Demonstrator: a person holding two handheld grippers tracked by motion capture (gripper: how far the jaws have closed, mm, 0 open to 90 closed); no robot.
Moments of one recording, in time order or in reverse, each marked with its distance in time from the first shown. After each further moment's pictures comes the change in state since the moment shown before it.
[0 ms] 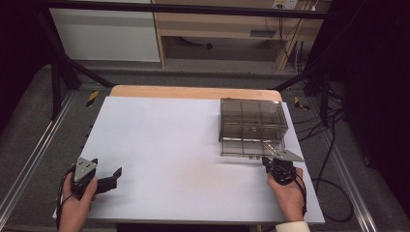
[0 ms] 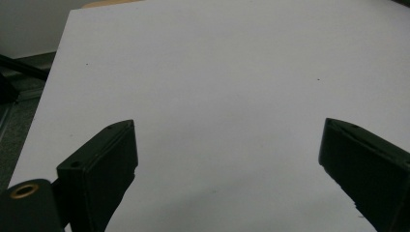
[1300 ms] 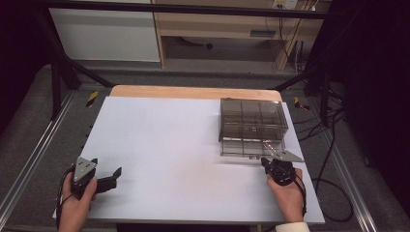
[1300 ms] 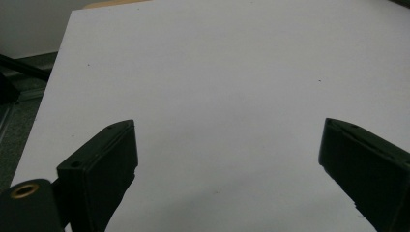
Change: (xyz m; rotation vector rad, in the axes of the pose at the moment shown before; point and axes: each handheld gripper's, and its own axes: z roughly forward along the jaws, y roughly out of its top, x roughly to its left) left arm 0.001 0.000 0.000 -0.004 0.003 -0.001; right arm 0.002 -0.001 -0.001 0.004 0.017 0.010
